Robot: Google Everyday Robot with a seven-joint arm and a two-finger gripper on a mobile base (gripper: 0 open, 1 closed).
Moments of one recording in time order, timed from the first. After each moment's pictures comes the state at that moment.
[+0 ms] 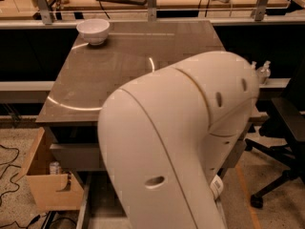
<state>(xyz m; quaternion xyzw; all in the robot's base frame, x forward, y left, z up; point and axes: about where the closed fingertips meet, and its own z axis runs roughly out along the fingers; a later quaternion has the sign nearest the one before) 0.412 -0.096 0.415 0.24 0.96 0.10 0.06</state>
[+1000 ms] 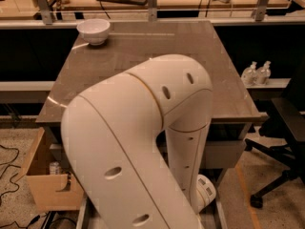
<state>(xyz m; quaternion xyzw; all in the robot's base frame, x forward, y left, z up) 0.410 -0.091 0.403 0.26 0.96 0.07 0.09</state>
